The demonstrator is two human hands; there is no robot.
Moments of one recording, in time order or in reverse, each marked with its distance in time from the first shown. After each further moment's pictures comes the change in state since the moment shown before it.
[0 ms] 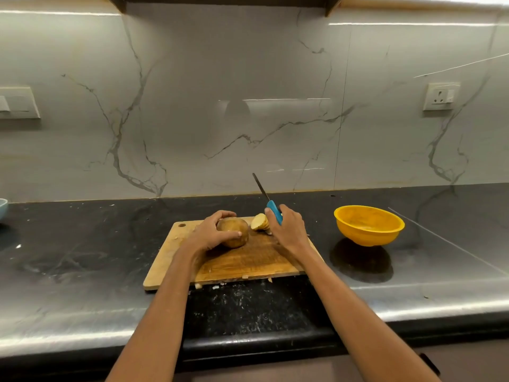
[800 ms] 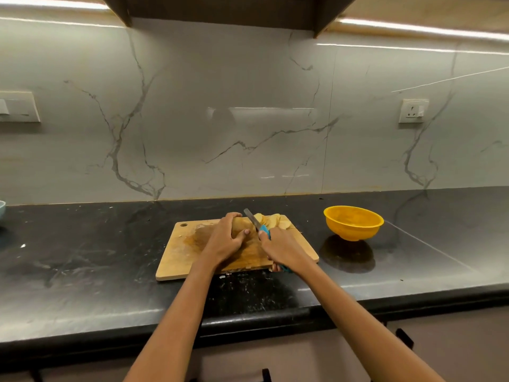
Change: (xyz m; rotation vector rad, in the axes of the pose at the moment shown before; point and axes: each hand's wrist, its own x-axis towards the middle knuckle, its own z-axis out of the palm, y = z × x) left_hand -0.039 0.015 0.028 0.140 0.225 0.283; right_hand -0.067 -0.062 -0.030 -0.124 -0.360 0.119
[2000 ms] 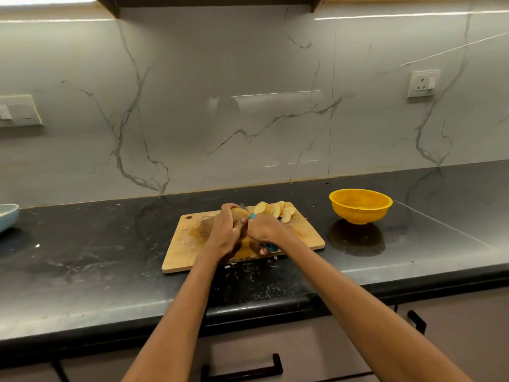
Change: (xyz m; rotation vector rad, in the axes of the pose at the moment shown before) left_hand -0.003 -0.005 -0.001 0.044 0.018 0.022; right_hand 0.010 -0.045 0.001 -0.142 -0.272 0.174
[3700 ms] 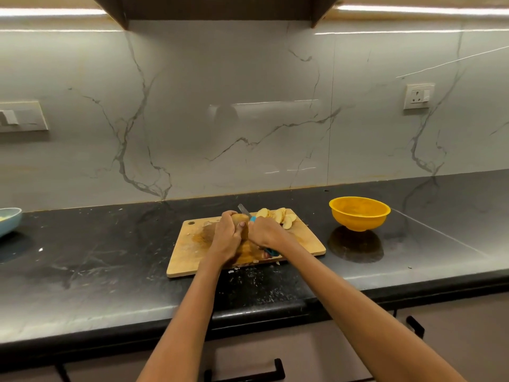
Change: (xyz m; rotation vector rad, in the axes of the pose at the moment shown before) left_hand -0.001 -0.003 0.000 -0.052 -0.002 -0.088; right_hand 0.001 -0.005 0.004 0.059 0.123 -0.036
